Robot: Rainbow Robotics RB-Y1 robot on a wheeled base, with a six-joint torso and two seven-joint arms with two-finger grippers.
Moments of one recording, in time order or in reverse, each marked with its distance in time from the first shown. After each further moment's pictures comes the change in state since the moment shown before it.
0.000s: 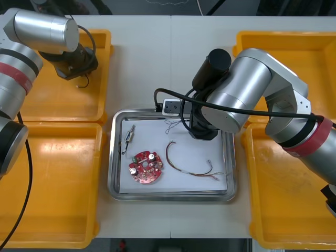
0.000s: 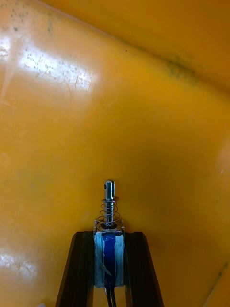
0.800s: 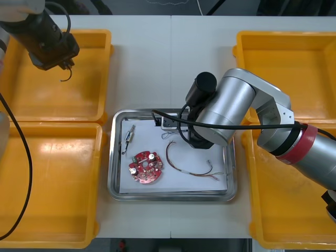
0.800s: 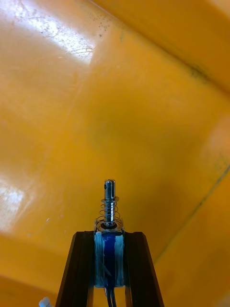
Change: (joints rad) right arm 0.000 0.000 0.110 0.077 0.040 -0.084 0.004; left arm 0.000 0.064 0.209 -0.216 -0.007 0.403 0.000
